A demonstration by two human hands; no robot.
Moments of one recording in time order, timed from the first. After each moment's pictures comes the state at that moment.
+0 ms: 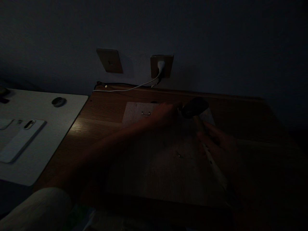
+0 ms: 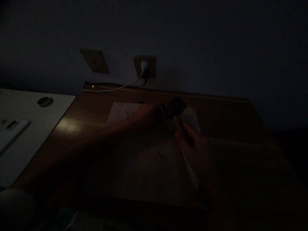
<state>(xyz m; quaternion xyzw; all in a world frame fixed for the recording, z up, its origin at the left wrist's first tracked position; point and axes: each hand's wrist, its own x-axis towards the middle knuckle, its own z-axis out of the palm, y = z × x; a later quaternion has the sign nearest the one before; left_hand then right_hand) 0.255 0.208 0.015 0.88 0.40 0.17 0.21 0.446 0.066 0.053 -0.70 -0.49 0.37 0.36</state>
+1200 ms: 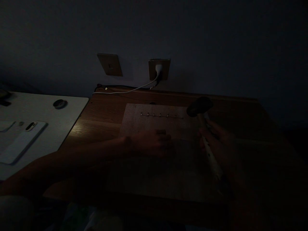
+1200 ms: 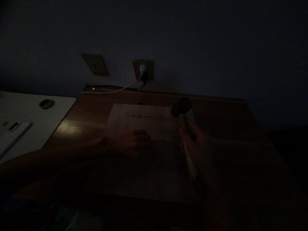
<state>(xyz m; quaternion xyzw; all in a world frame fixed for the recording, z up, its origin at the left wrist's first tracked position) 0.202 0.124 0.038 1.00 0.04 0.07 -0.03 0.452 0.074 0.049 -0.72 -0.40 0.38 0.43</state>
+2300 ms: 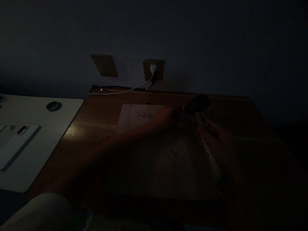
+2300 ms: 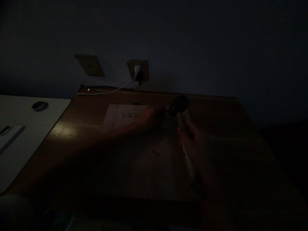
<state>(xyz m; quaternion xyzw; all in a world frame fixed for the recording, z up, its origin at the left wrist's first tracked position) 0.291 0.201 -0.004 0.85 0.40 0.23 0.26 0.461 0.073 0.048 -0.71 -0.43 0.36 0.43</state>
